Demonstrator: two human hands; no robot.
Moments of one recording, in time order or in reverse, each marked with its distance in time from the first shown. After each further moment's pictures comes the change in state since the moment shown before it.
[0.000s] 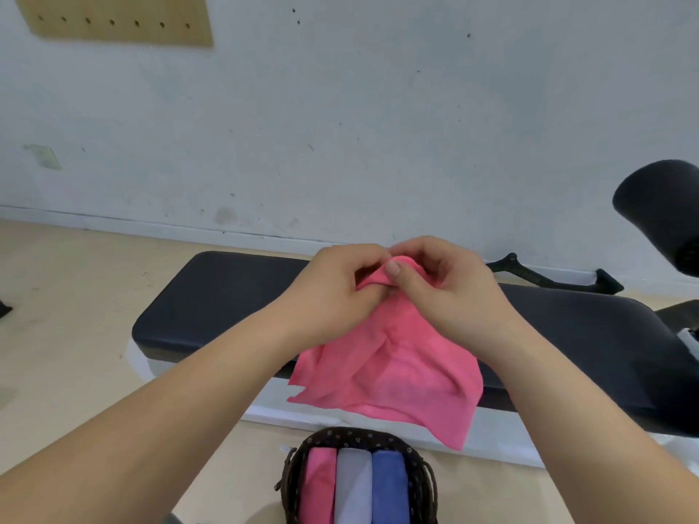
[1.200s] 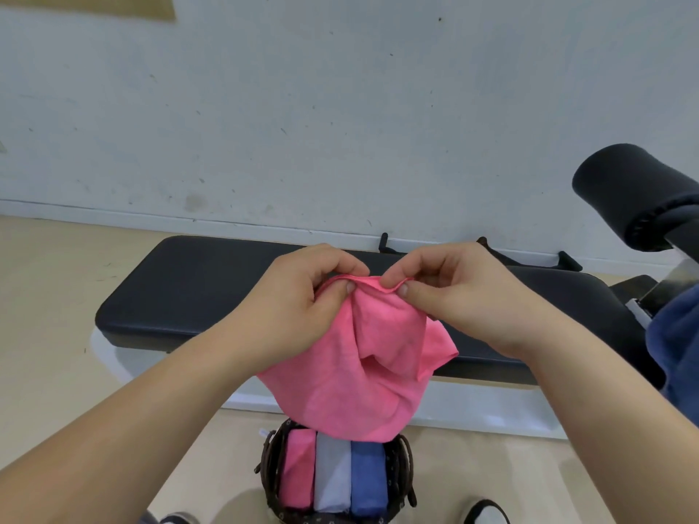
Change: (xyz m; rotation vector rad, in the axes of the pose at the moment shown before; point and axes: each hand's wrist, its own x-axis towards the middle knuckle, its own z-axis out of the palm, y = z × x) left_hand -0.041 0.001 0.001 0.097 0.062 0.070; right_hand -0.032 -0.005 -0.037 0.022 -0.234 0.169
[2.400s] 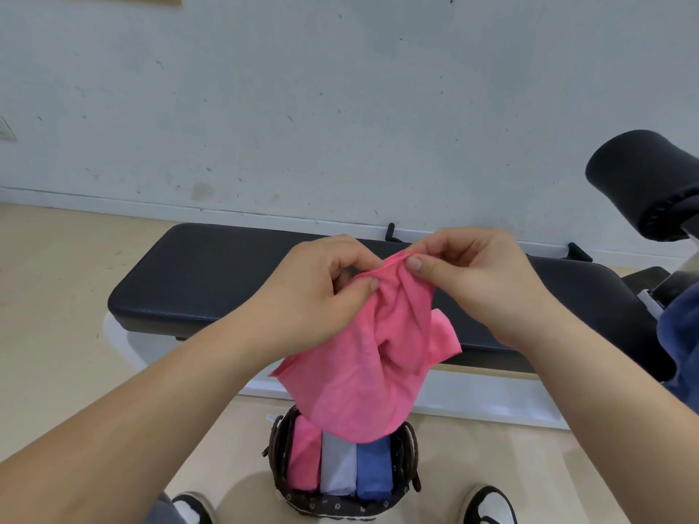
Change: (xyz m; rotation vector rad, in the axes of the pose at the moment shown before) left_hand -0.004 0.002 0.007 -0.104 -0.051 0.018; right_hand -0.004 0.007 0.007 0.124 0.193 -0.040
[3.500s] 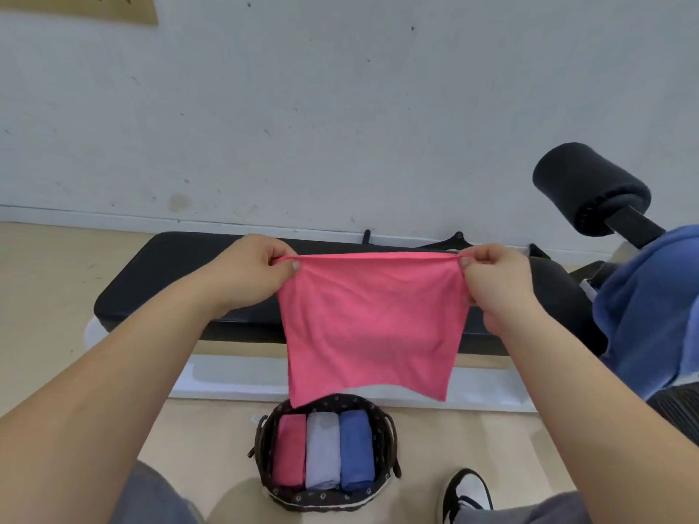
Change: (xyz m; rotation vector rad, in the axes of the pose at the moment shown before) left_hand 0.012 -0.038 -0.039 0.112 -0.102 -0.397; right_hand 0.001 0.061 -0.049 -0.082 0.612 0.326
